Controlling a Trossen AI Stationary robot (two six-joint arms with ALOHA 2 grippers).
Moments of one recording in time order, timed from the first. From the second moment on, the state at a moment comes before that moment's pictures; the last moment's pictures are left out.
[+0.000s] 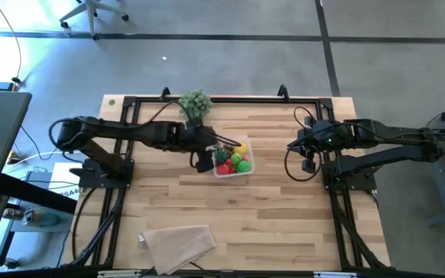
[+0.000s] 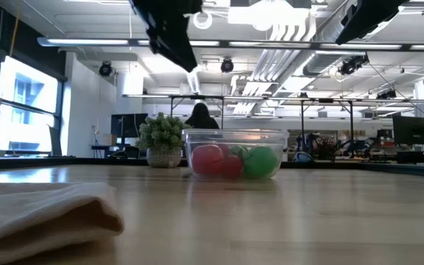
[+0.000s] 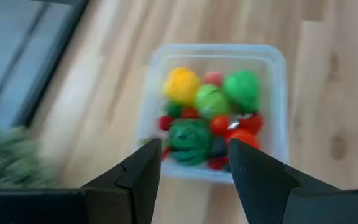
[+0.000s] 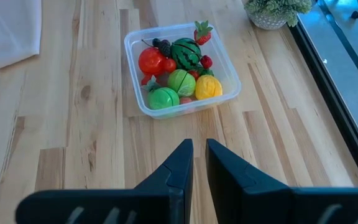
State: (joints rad) left arm 0.13 1.53 1.28 -0.66 -0.28 -0.10; right arm -0.02 0.82 0.97 -0.90 0.14 0.03
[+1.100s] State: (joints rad) left arm 0.12 0.55 0.77 -0.34 0.19 0.02; right arm -0.02 0.83 0.97 -0.90 0.14 0.03
